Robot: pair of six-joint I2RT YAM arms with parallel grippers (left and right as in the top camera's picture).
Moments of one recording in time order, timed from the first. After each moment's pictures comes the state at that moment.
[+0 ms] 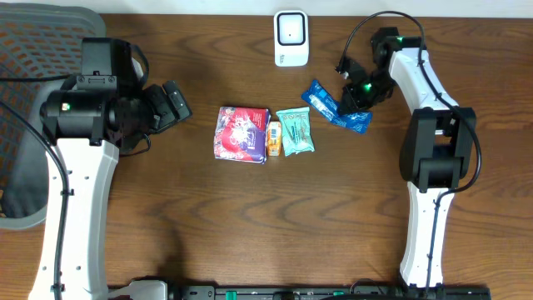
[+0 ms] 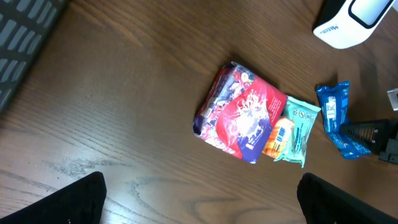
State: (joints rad) left arm -0.01 1.43 1.57 -1.26 0.14 -0.51; right arm 0.06 2.46 2.07 -1.21 -0.46 -0.40
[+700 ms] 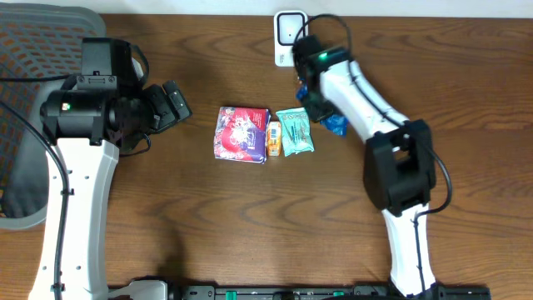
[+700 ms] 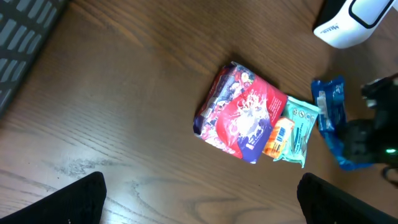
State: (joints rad) left arm -0.01 1.43 1.57 -1.26 0.14 -0.51; right arm 0.43 2.32 1.94 -1.14 0.34 0.06
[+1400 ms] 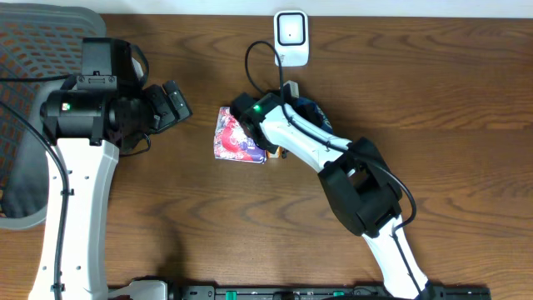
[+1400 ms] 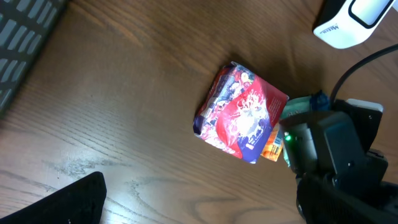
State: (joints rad) left arm -0.01 1.43 1.57 -1.26 0.14 -0.51; right arm 0.72 2.32 1.79 -1.15 0.98 0.51
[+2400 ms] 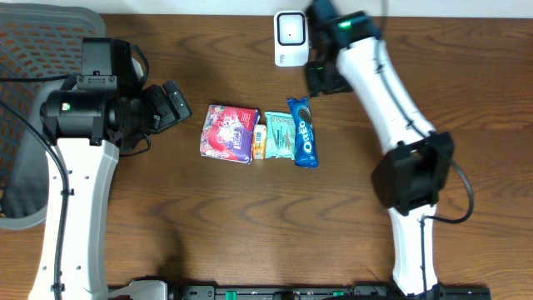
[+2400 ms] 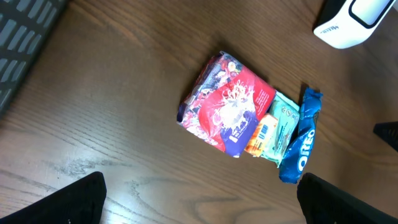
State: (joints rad) left arm -0.01 1.43 1.57 -1.26 0.14 -0.51; right arm 0.32 2.30 2.27 -1.40 -0.01 0.20
